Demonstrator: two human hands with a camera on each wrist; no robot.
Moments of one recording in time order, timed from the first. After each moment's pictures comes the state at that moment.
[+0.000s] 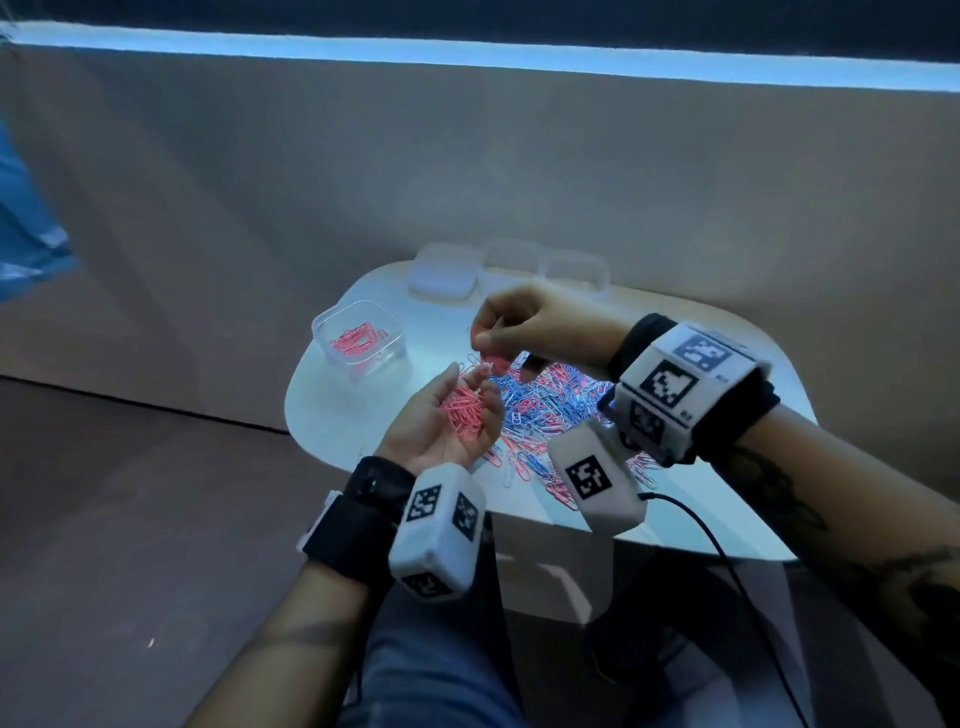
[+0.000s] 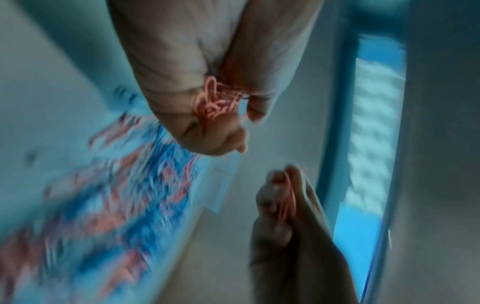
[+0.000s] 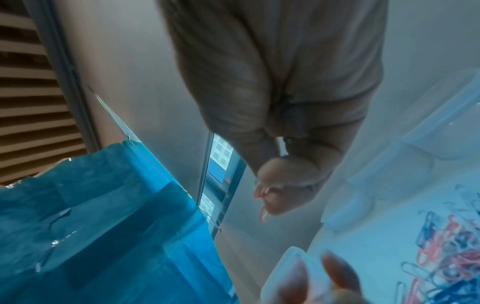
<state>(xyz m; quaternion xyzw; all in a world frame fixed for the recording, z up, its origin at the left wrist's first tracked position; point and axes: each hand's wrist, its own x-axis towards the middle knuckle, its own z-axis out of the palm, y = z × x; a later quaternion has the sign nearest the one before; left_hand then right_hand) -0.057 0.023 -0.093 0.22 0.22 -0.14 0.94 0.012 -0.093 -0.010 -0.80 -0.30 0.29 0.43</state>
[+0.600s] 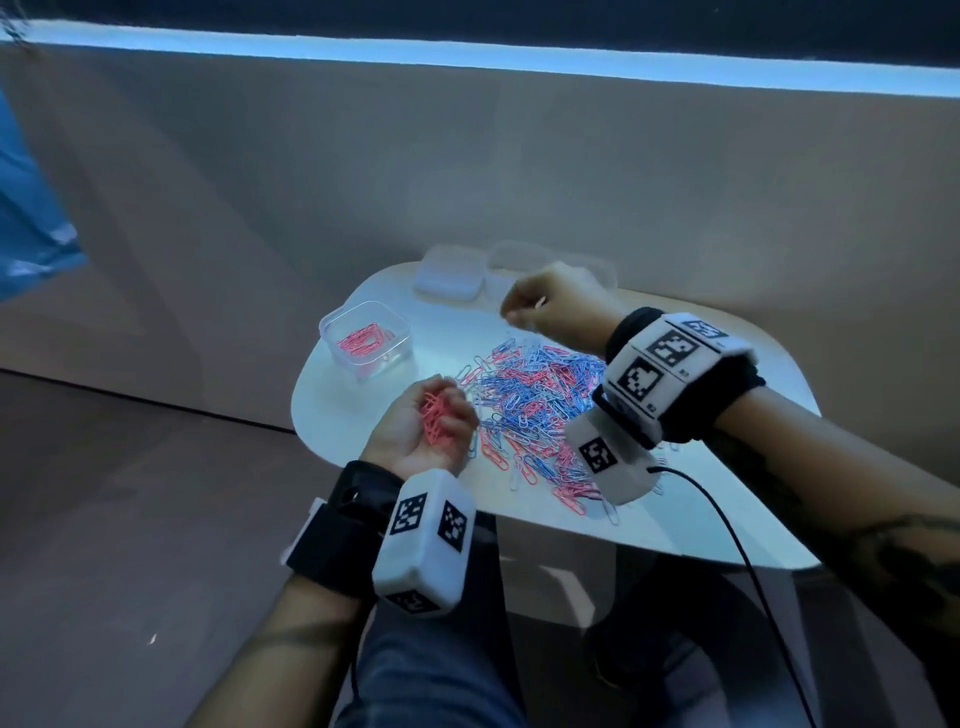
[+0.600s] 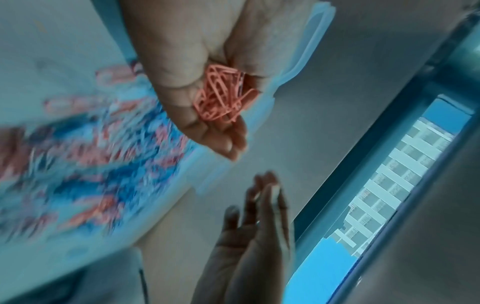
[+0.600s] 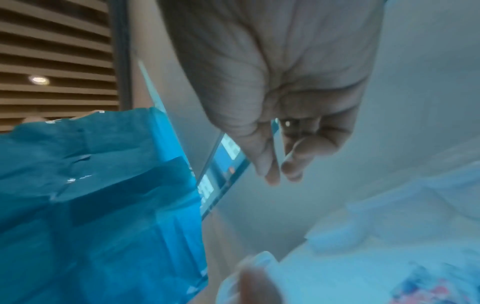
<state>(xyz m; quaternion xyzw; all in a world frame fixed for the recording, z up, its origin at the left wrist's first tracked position) -0.064 0.043 -0.101 0.12 0.19 -0.13 0.97 0.039 -0.091 -0.015 -0.91 -0.31 0.09 0.27</state>
